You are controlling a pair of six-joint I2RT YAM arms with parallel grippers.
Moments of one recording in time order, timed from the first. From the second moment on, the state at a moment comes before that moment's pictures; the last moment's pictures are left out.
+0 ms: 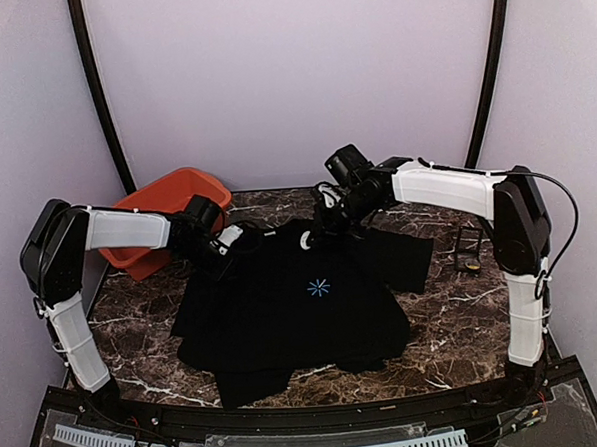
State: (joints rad) left arm -0.47 1.85 1.18 -0.43 0.17 0.20; right arm 0.70 2.04 1.75 -0.67 -0.41 0.56
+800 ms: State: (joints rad) left arm -0.47 1.81 1.17 -0.41 0.23 0.23; right arm 0.72 2.13 1.77 -0.66 -0.54 0.58
